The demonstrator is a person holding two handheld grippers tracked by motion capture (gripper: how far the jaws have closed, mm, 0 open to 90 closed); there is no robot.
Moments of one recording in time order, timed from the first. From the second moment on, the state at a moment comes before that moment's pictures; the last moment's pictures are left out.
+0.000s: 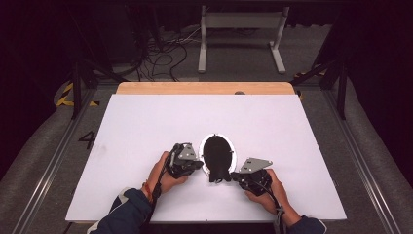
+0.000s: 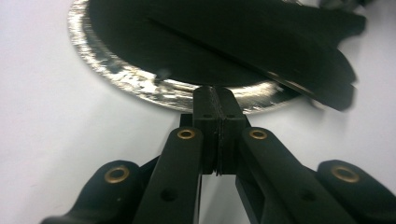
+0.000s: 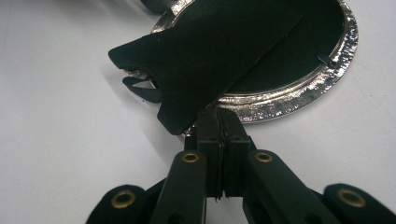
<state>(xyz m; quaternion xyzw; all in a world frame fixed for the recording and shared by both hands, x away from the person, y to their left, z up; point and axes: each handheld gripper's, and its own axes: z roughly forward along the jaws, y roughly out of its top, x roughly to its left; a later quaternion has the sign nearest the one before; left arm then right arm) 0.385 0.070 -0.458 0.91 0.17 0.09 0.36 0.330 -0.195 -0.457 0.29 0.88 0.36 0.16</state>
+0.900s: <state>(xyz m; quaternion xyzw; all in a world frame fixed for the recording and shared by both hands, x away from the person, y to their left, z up) 0.374 0.106 -0.437 0.89 0.18 0.13 0.41 0.327 -0.206 -0.444 0.30 0.86 0.38 0.14</state>
